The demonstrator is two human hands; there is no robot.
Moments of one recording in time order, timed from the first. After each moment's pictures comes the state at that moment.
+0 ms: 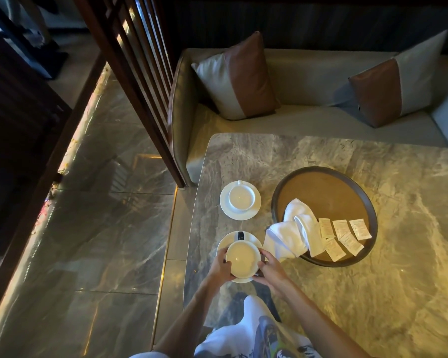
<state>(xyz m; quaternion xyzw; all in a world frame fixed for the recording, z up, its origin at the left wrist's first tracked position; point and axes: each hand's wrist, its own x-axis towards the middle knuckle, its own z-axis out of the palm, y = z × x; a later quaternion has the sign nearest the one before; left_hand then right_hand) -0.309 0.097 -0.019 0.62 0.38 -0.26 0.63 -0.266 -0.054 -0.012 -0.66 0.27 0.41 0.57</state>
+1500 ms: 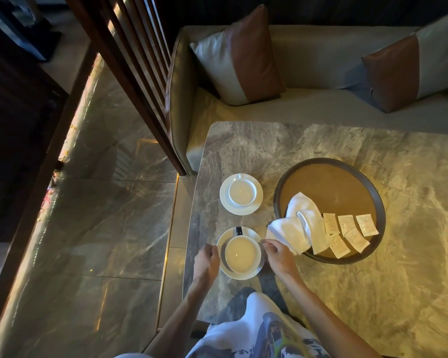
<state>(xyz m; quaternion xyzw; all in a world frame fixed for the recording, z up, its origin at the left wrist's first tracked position) -0.315 0.121 -0.028 0.75 0.42 -0.17 0.48 -0.239 -0.073 -0.032 -0.84 0.12 0.33 0.41</state>
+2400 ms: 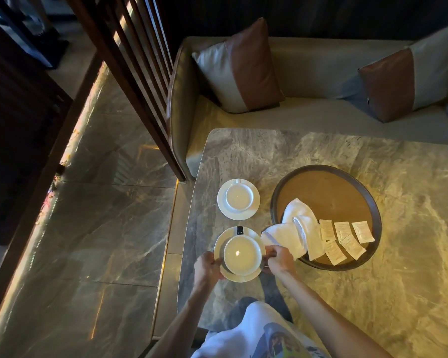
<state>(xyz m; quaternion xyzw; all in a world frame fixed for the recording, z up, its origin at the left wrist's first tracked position) -0.312 0.106 -0.026 0.72 0.44 -0.17 0.51 -0.226 -0.078 -0.026 -0.82 0.18 0.37 0.39</state>
